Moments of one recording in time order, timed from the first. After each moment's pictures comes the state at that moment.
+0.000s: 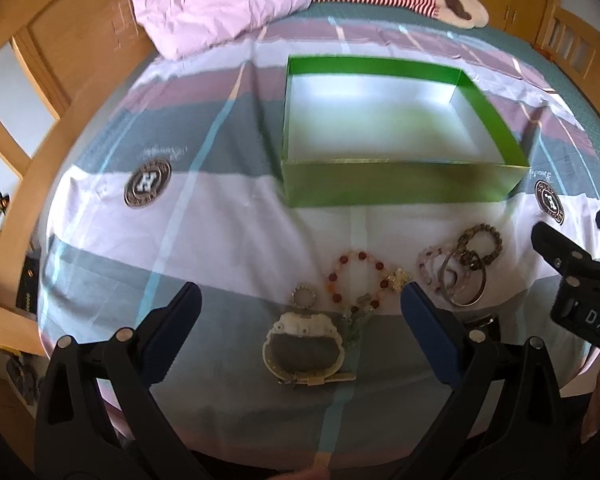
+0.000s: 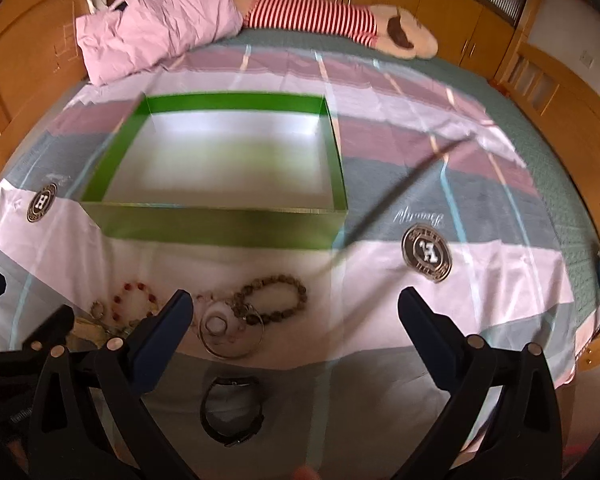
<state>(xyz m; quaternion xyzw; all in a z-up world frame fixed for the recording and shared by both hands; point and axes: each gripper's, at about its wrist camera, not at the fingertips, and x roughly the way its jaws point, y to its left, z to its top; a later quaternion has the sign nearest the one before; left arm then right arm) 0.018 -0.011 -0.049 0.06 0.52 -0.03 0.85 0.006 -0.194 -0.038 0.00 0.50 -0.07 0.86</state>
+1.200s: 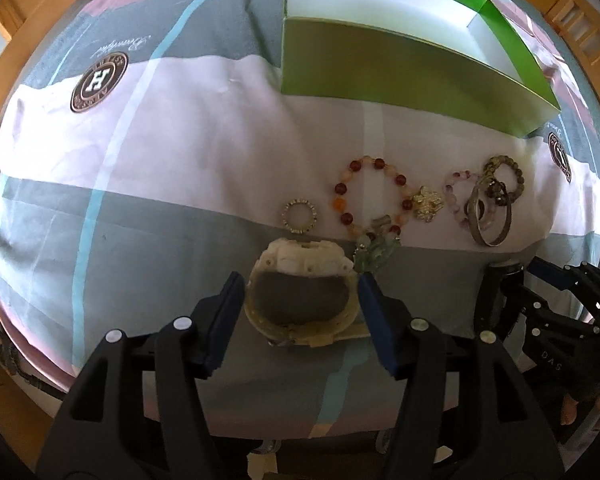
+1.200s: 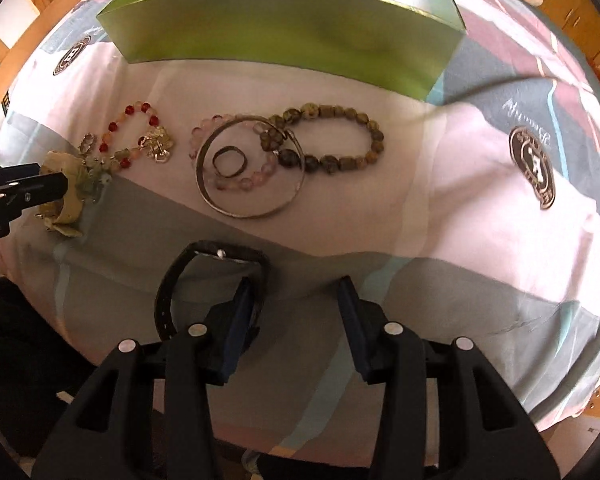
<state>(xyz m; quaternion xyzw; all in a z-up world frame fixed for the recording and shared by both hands) 0.028 0.005 -0.120 0.01 0.64 -0.07 0.77 -0.022 -0.194 -0.132 -0.06 0.63 0.06 0.78</state>
